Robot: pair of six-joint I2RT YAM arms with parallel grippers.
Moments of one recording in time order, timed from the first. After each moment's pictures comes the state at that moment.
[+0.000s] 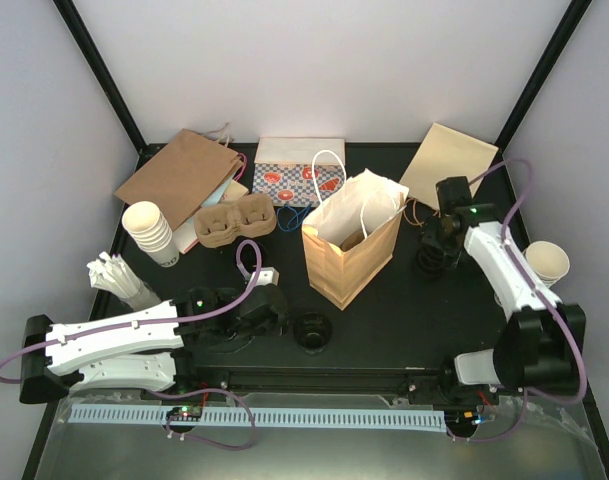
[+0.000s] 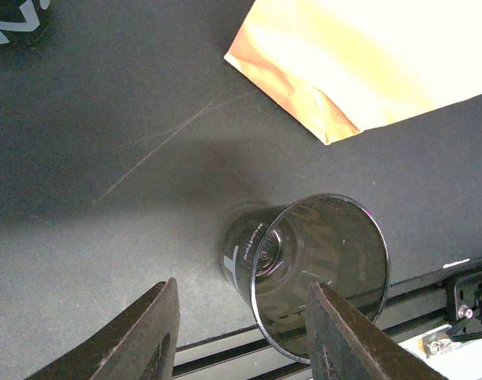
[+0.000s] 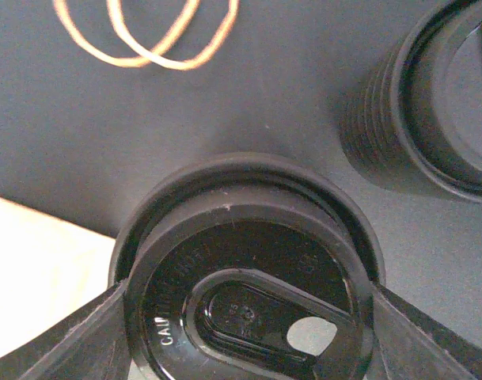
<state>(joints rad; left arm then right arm) -1.24 0.99 0.83 -0.84 -0.26 -1.18 0.13 1.42 1.10 -0.92 0.16 0.55</state>
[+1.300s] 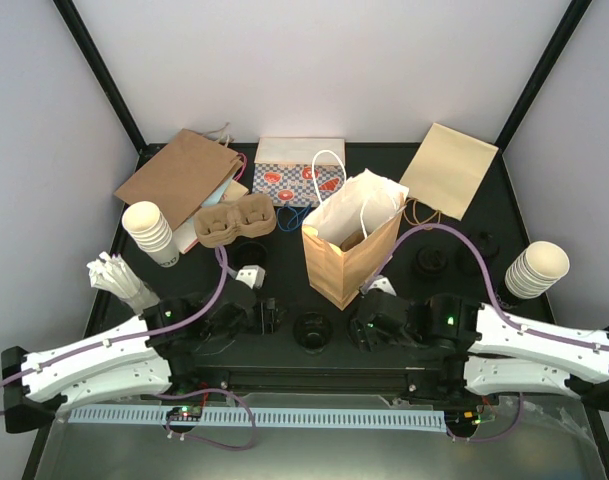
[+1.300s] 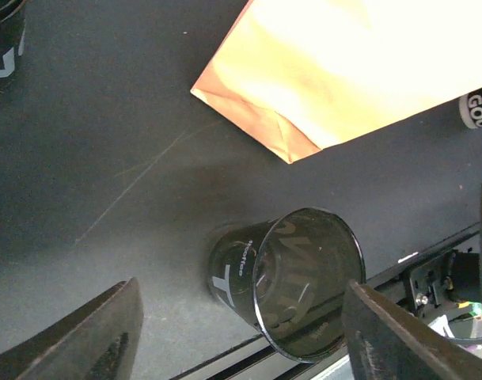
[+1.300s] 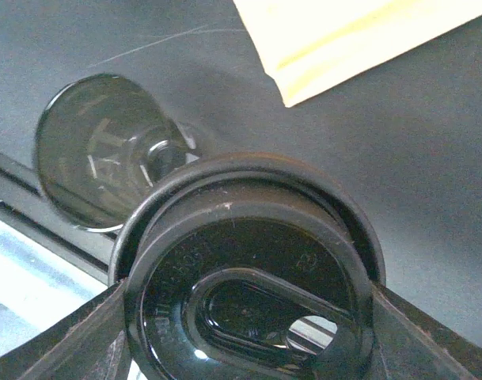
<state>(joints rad) -1.12 0.77 0.67 -0.70 -0.17 -1.01 1.27 0.94 0.89 -1.06 0.21 0.87</state>
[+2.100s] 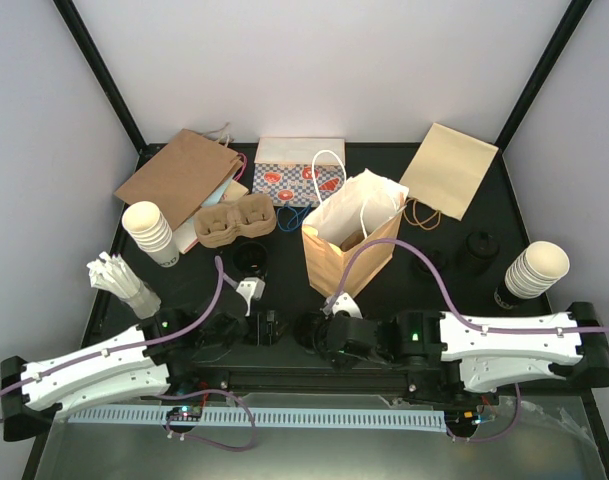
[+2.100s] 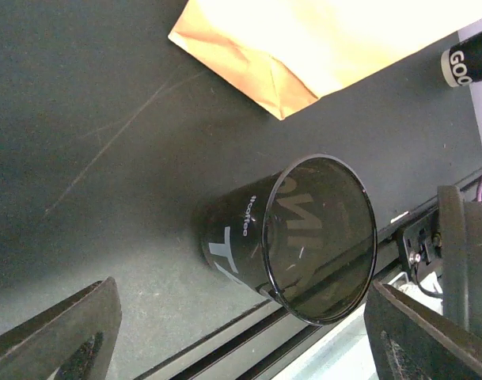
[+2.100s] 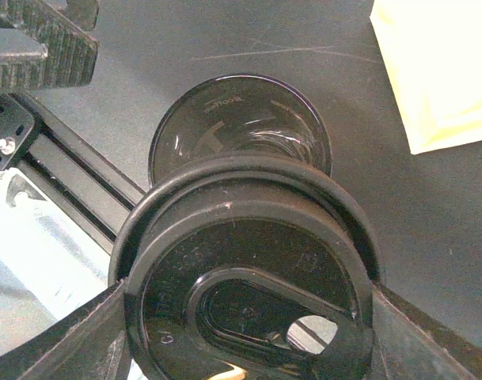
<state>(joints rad) -1.11 0.64 0.52 -0.61 -0.05 -0.98 1.49 1.10 0.88 -0.81 0.28 0.81</state>
